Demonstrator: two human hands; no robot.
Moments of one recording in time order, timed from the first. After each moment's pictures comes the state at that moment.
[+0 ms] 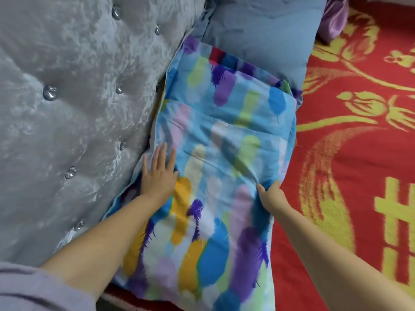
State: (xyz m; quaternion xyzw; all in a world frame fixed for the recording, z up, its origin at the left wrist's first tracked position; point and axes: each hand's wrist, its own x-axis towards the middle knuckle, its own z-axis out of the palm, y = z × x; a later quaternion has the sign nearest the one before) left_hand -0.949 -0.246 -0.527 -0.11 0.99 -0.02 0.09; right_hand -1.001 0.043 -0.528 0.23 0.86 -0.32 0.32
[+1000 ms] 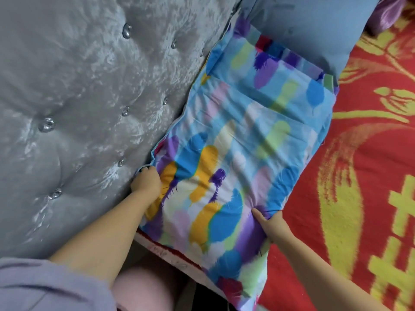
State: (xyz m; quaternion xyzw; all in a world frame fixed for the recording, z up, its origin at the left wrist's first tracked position) left_hand -0.815 -0.291 -0.519 -0.38 0.88 0.10 0.25; right_hand -0.854 0.042 -0.529 0.24 0.83 -0.29 0.41
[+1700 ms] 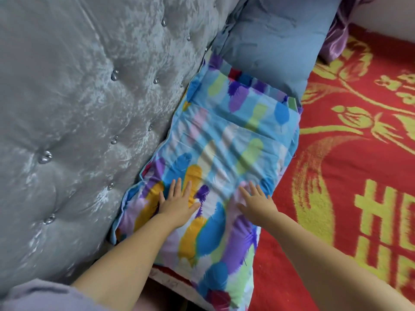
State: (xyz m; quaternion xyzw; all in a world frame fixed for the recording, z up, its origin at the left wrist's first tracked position) left_hand -0.834 -0.199 -0.507 -0.15 0.93 0.12 0.32; right_hand -0.919 0.031 -0.486 -0.18 0.91 0.00 0.37
